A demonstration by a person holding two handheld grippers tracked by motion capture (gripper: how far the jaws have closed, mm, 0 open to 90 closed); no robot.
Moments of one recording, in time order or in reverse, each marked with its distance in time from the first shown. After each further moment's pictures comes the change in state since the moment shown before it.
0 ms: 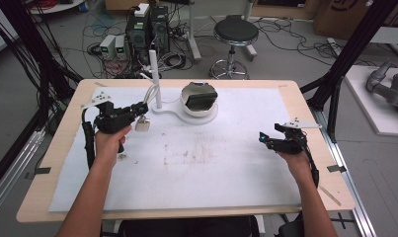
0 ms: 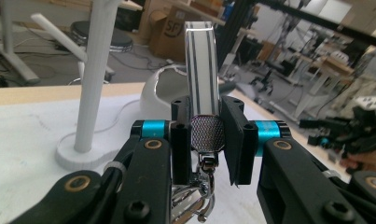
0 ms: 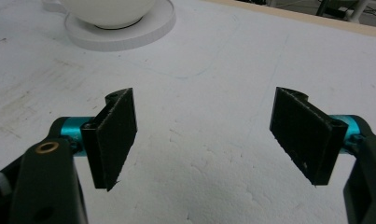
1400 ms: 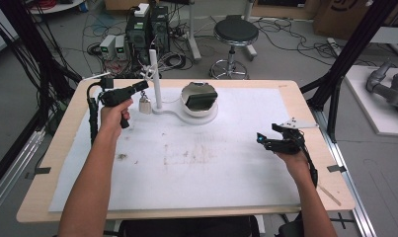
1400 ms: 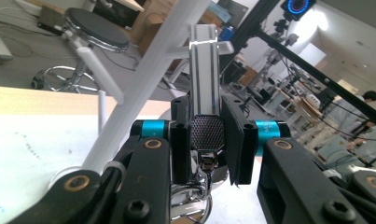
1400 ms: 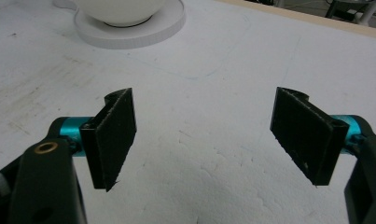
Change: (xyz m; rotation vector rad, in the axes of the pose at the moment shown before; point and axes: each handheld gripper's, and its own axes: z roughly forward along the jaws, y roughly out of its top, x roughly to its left) left arm 0.058 0.029 0.044 -0.031 -0.022 -0.224; right arm 0.004 0.001 0.003 0.004 0.021 -0.025
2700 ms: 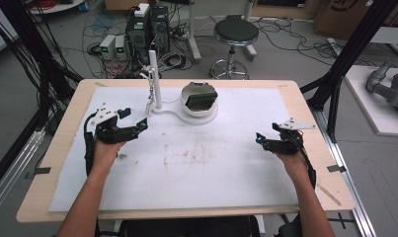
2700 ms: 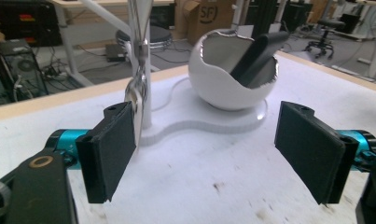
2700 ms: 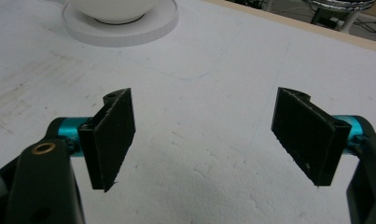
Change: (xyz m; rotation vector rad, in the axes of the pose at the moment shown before) left arm -0.036 -0.079 -0.055 0.076 0.206 0.495; right arm 0.007 0.001 0.001 0.001 -0.052 -0.036
